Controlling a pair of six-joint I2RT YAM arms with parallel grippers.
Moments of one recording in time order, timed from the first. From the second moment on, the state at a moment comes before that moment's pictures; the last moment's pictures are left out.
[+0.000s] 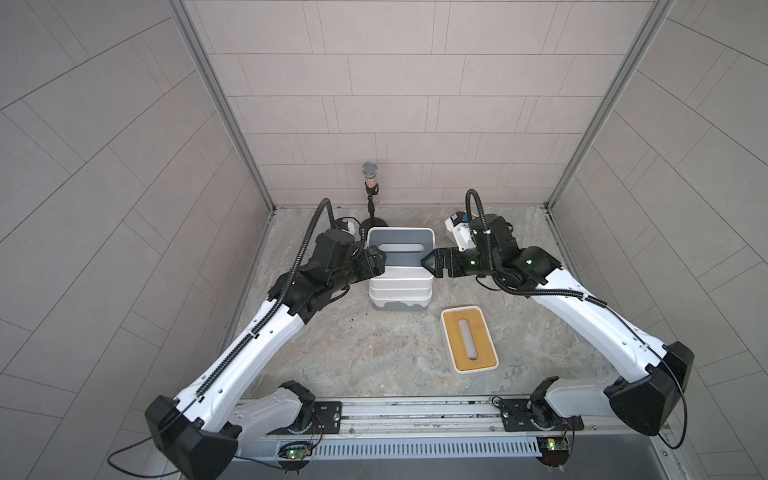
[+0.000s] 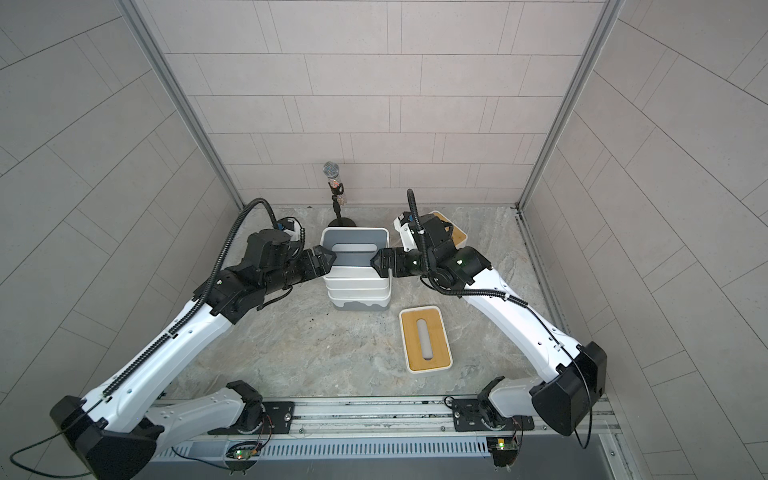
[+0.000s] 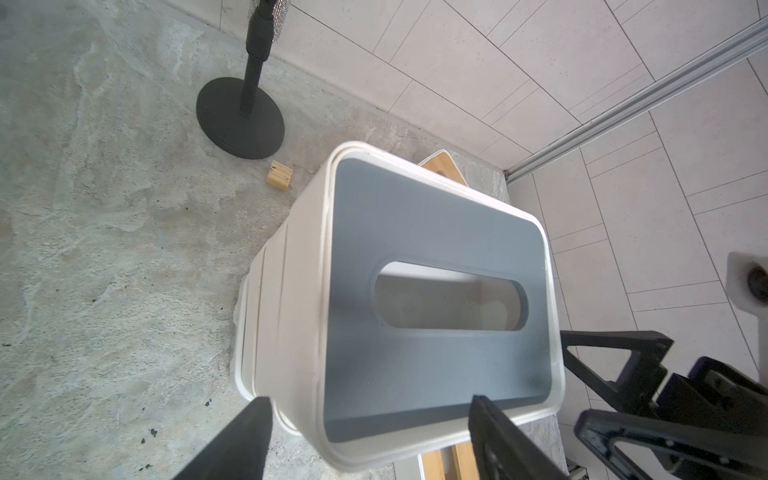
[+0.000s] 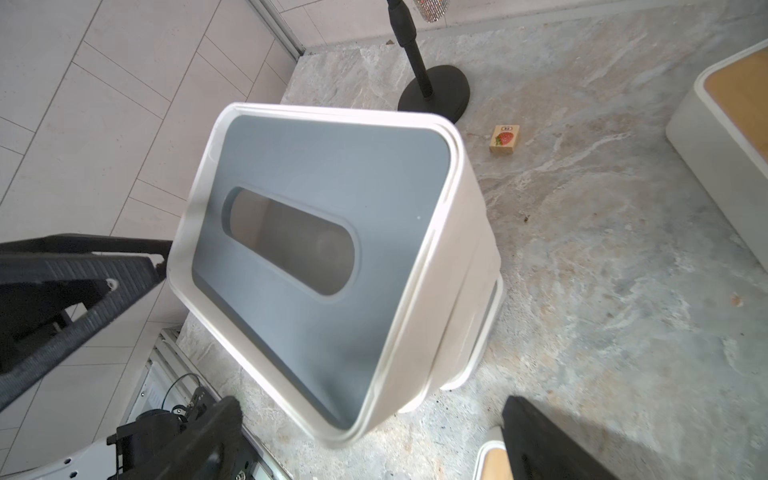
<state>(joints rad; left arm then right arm) -0.53 1.10 1.16 -0.66 0.00 -0.71 0.58 1.31 1.35 -0.71 -0.20 0.46</state>
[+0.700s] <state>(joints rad) -0.53 0.77 0.93 -0.73 -0.01 -0.62 0.81 0.96 0.94 -0.96 0.18 0.50</state>
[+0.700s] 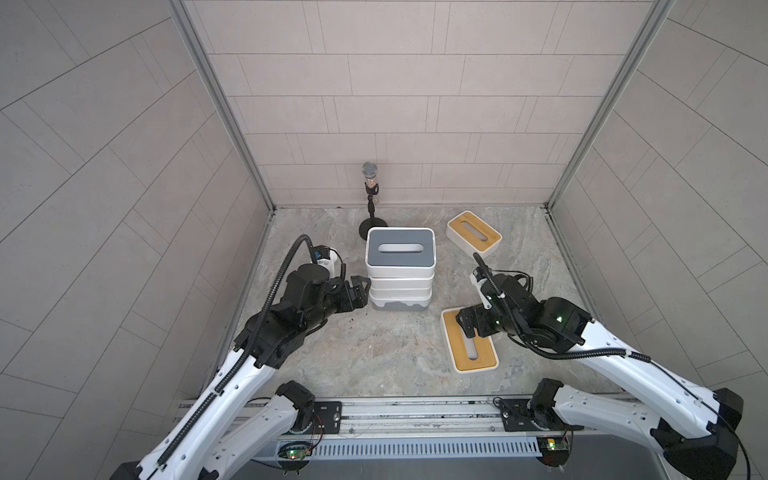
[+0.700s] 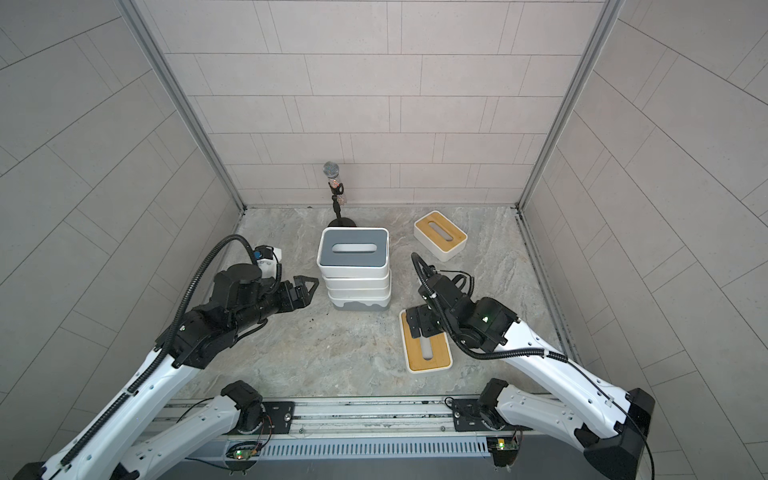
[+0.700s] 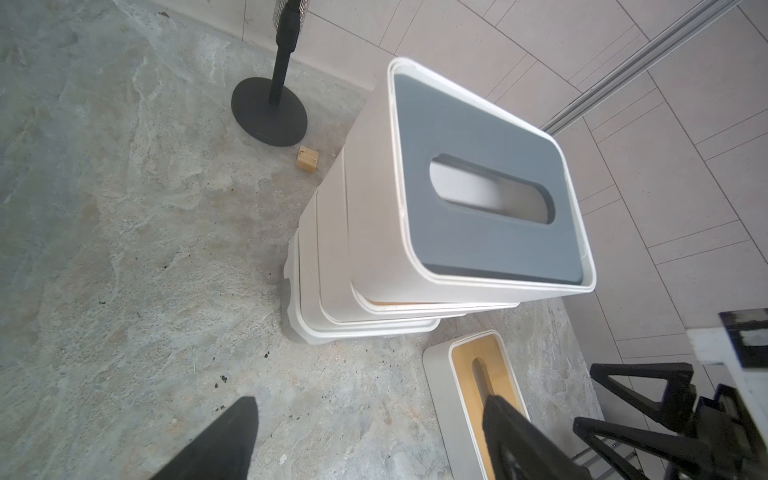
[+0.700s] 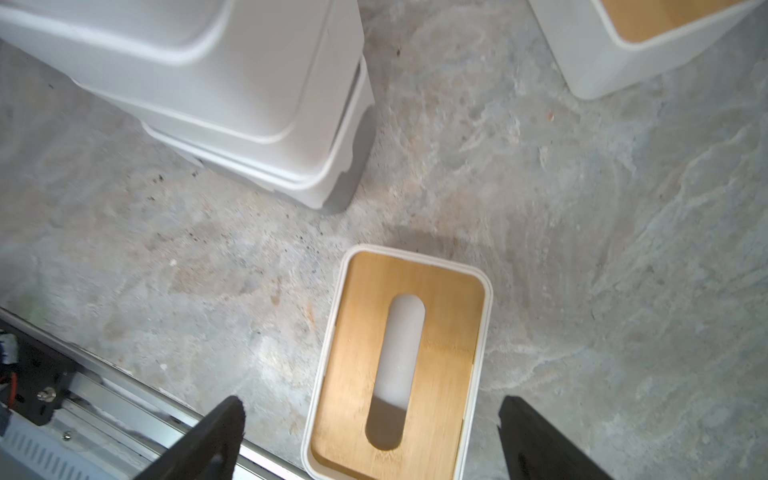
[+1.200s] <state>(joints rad) -0.53 0.68 0.78 -0.71 0.02 -0.67 0.98 1.01 0.66 -0.74 0.27 0.66</state>
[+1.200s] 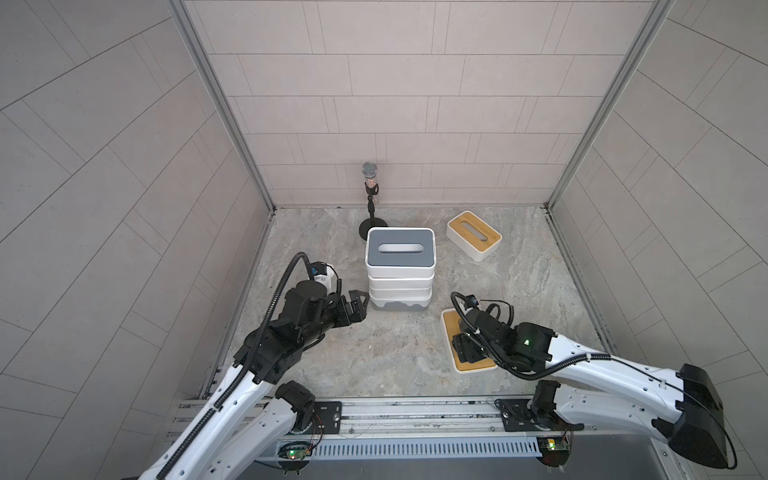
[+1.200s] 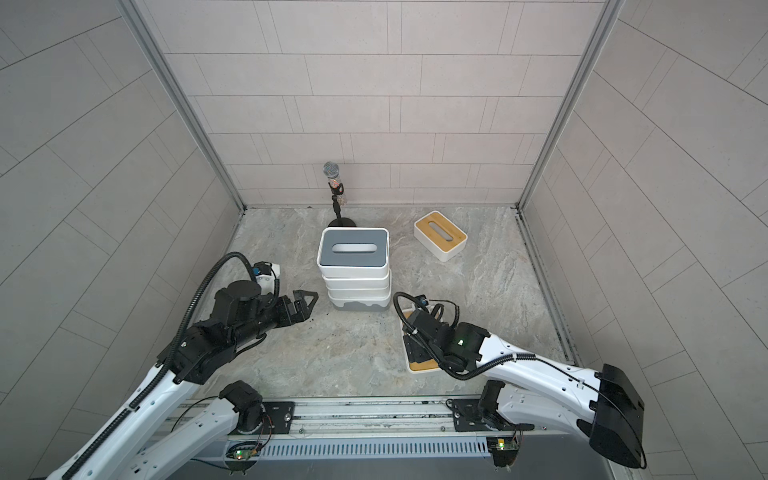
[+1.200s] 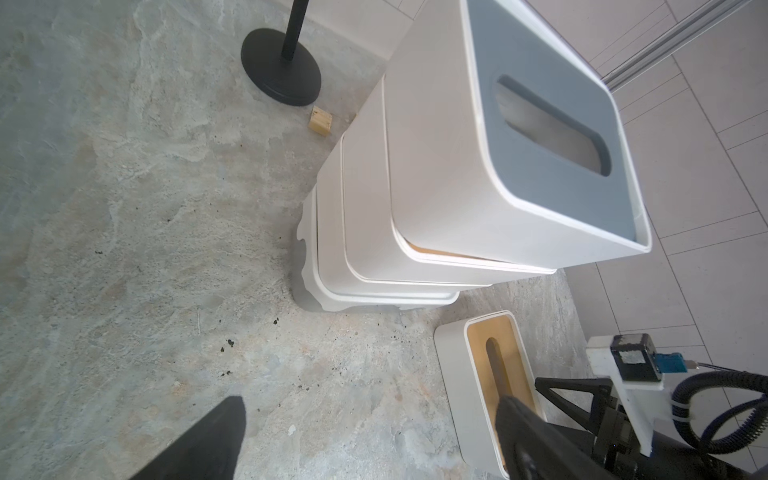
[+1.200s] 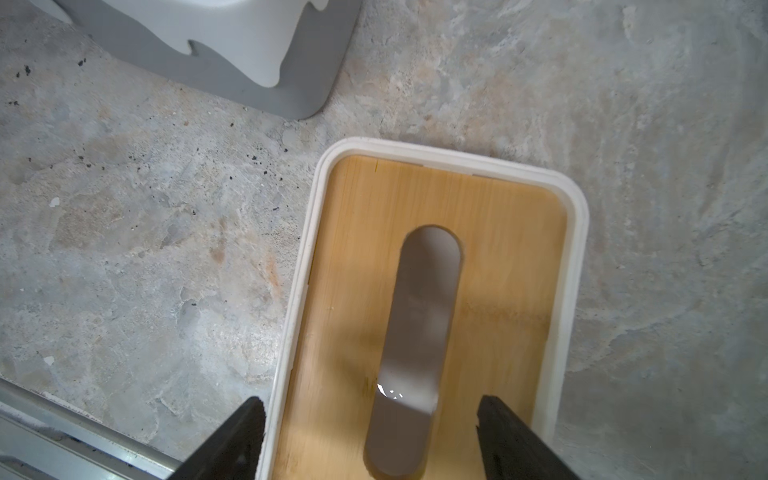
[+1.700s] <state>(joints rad) -0.53 0.69 0.76 -0.68 0.02 -0.69 1.00 1.17 0.60 -0.59 0.25 0.72</state>
